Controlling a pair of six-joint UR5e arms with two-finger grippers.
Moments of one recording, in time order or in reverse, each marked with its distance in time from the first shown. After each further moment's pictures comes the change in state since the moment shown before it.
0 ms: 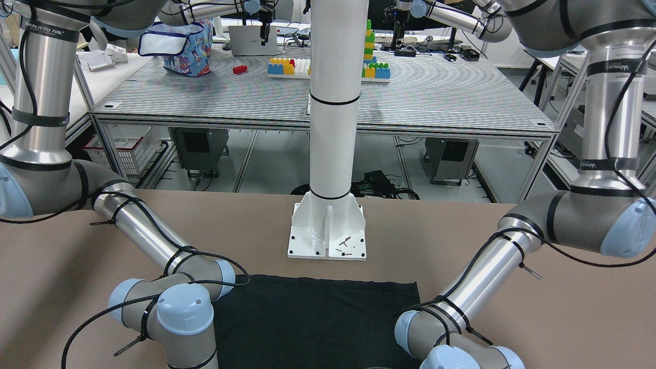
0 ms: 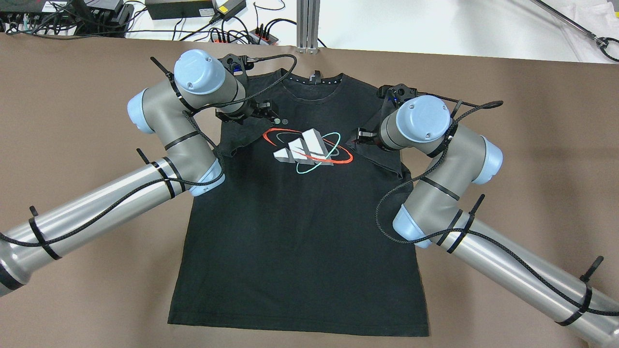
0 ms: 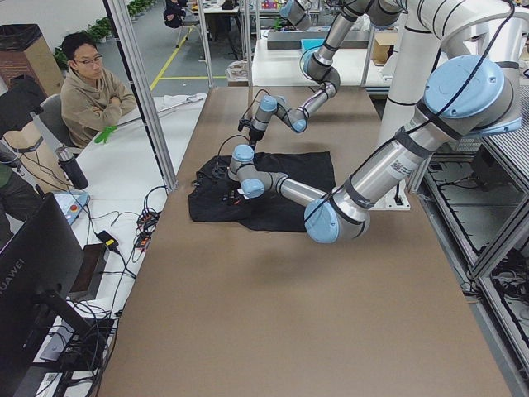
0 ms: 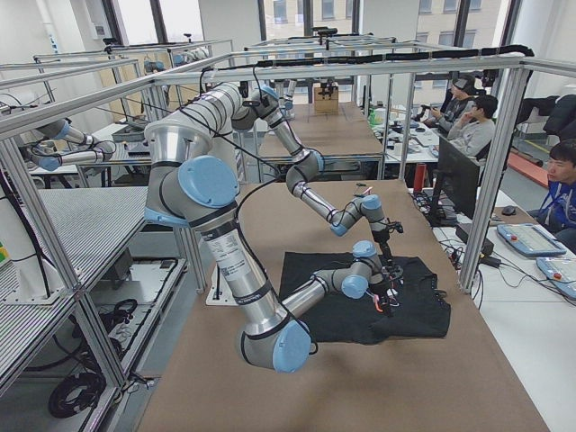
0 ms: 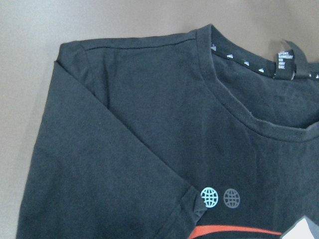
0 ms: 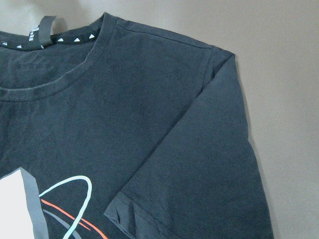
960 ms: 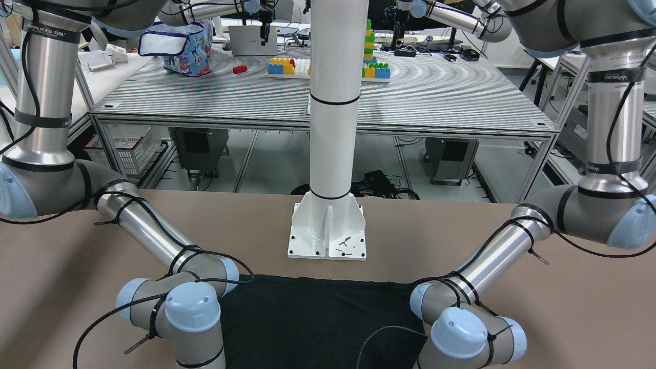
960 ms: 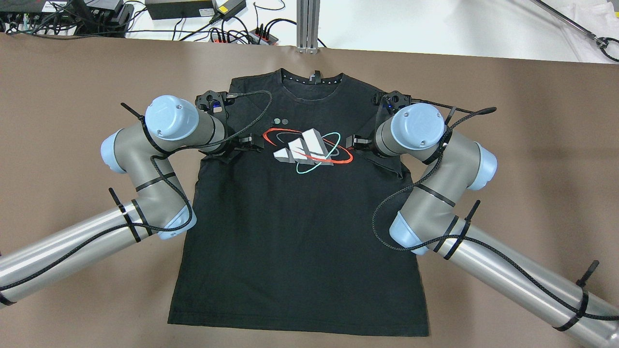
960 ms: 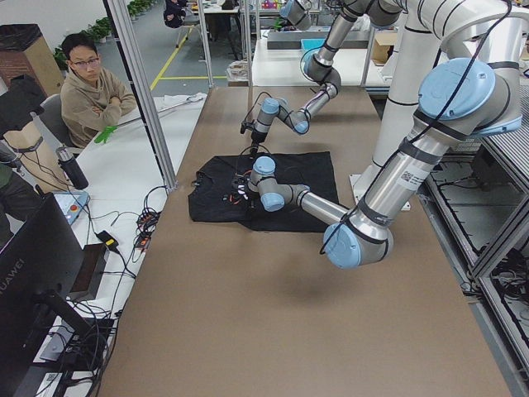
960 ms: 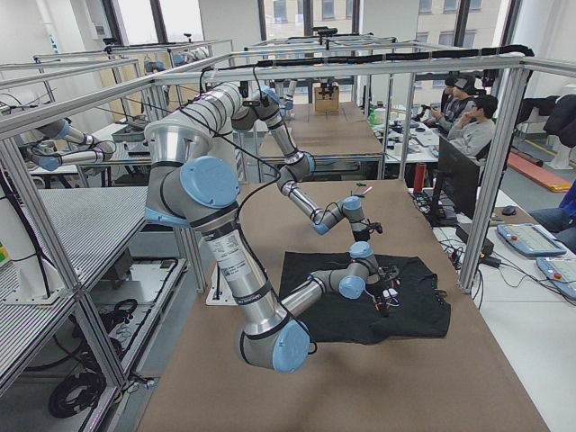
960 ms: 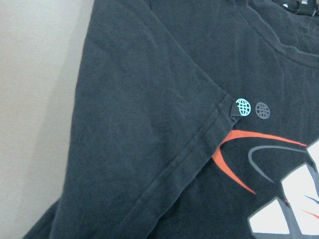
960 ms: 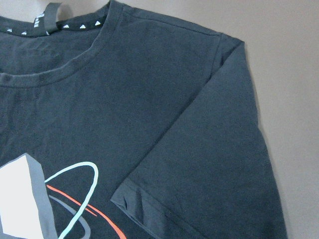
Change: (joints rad) left arm 0.073 0.210 -0.251 -0.007 0.041 -0.074; right arm -0.024 -0.002 0.000 0.011 -0.001 0.001
